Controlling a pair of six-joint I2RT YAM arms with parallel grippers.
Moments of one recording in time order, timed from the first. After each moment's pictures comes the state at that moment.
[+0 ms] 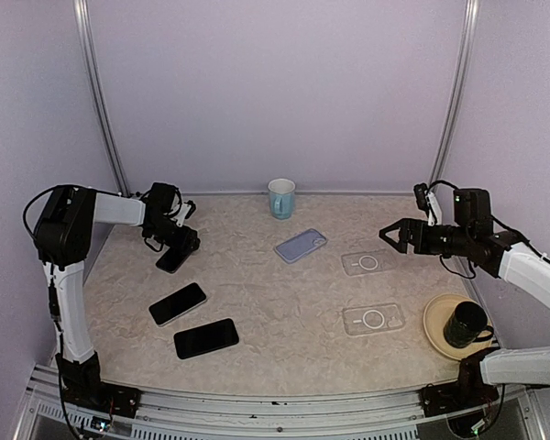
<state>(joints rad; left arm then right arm) -0.21 2.10 1.38 -0.27 0.10 0.16 0.24 1.05 0.75 -0.22 -0.44 0.28</state>
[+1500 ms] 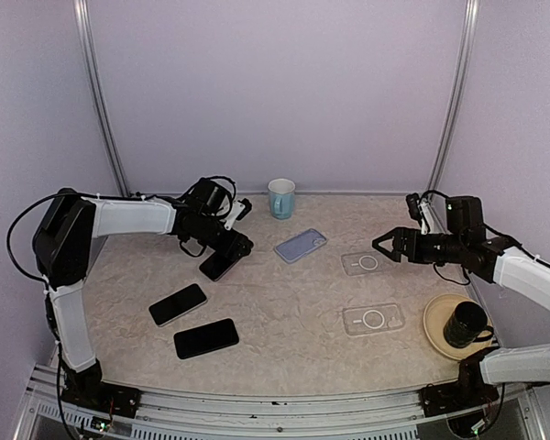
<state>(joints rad) -0.56 1.96 1.38 -0.31 0.09 0.10 0.28 1.07 0.70 -0.18 -0.47 0.33</state>
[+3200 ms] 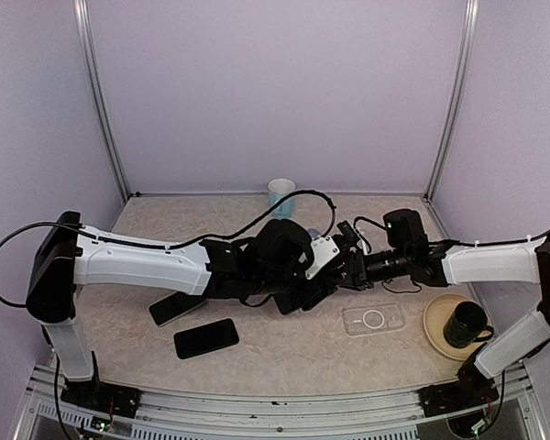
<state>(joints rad) -1.17 1.87 1.38 -0.08 -0.19 0.19 0.59 1.44 0.72 0.16 -0.77 0.61</state>
